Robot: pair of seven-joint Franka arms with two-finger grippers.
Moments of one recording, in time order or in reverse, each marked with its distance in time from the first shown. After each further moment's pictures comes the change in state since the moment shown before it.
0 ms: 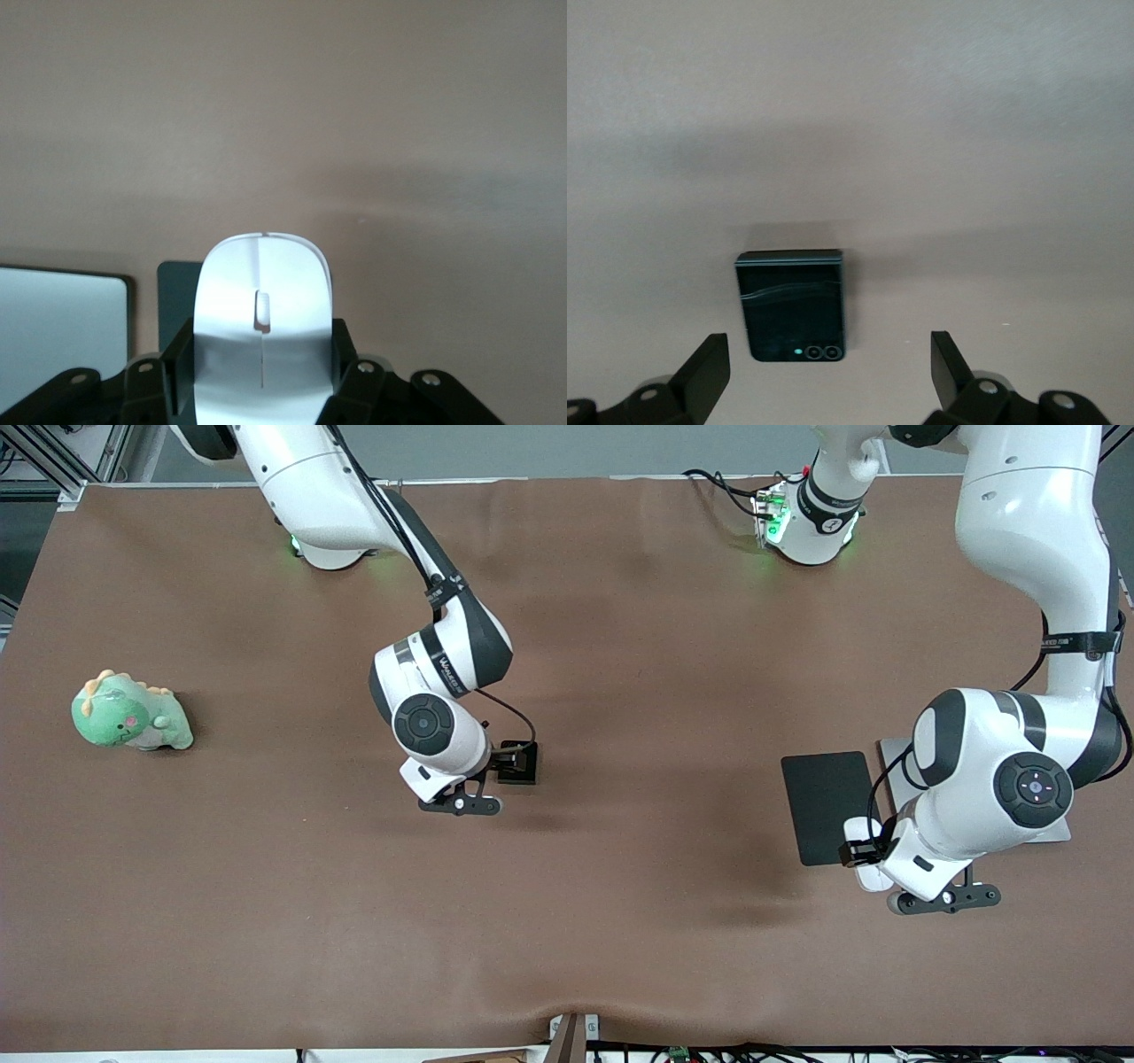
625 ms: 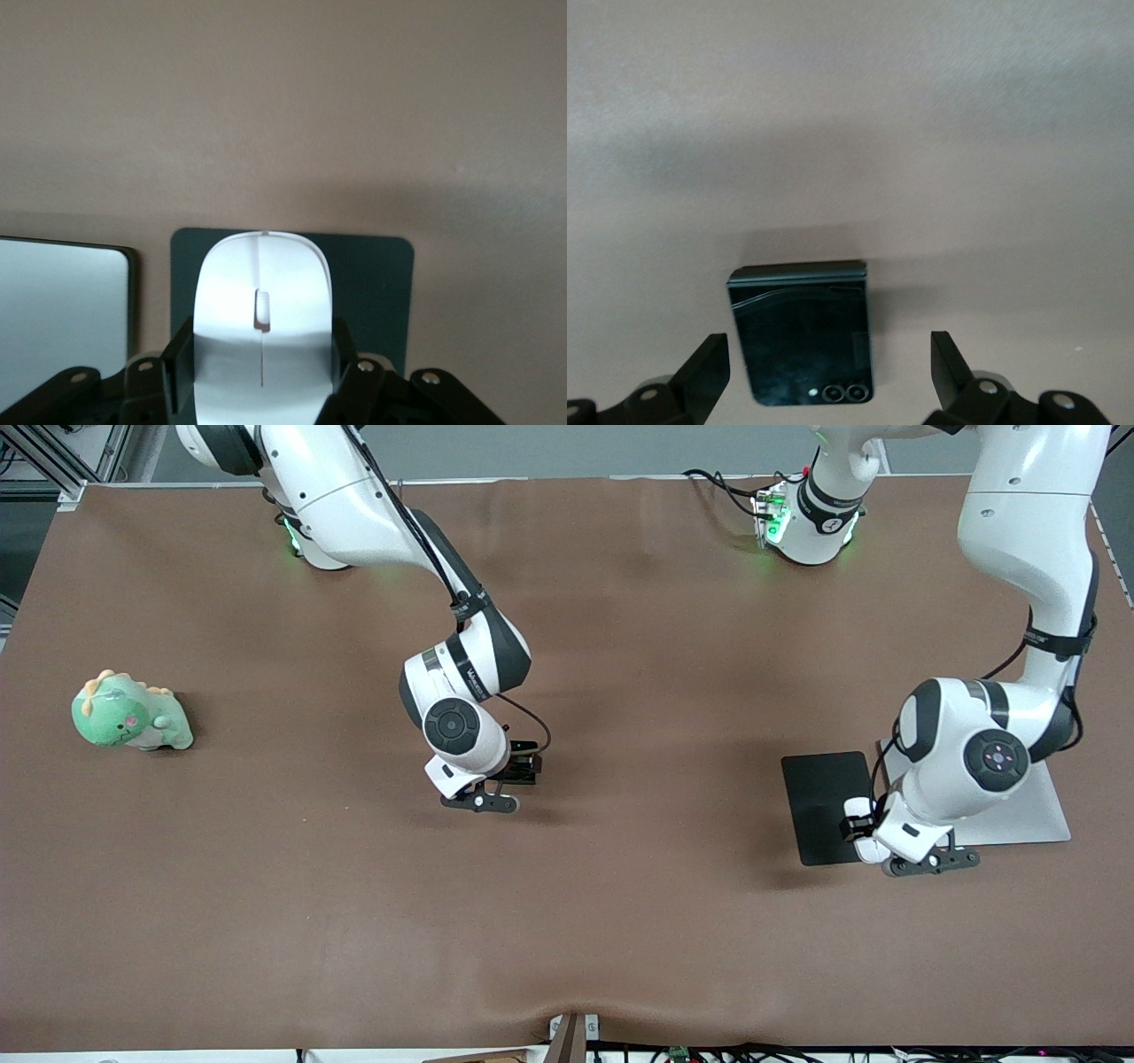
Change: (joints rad) left arm 0.051 -0.089 0.000 -0.416 0.046 0.389 0.000; right arm 0.032 0.059 0.001 -0.036 0.045 0.103 0.030
